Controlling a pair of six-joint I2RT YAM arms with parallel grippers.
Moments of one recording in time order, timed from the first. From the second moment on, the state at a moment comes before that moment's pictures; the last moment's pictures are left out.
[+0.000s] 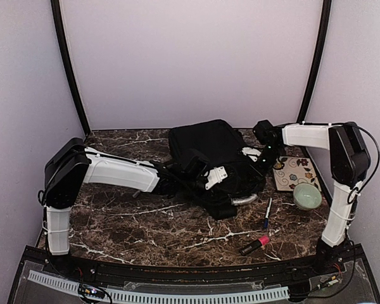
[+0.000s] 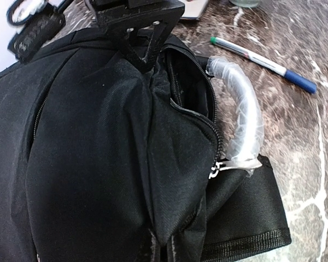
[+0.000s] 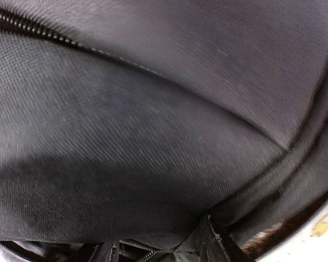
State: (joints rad) left arm -1.02 2.04 1.40 -0.06 0.03 0.34; right arm 0.38 1.92 1.37 -0.79 -0.13 -0.39
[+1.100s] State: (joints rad) left arm -0.91 2.20 1.45 0.27 0.32 -0.17; right arm 0.50 1.56 1.05 -0.60 -0.34 -0.31
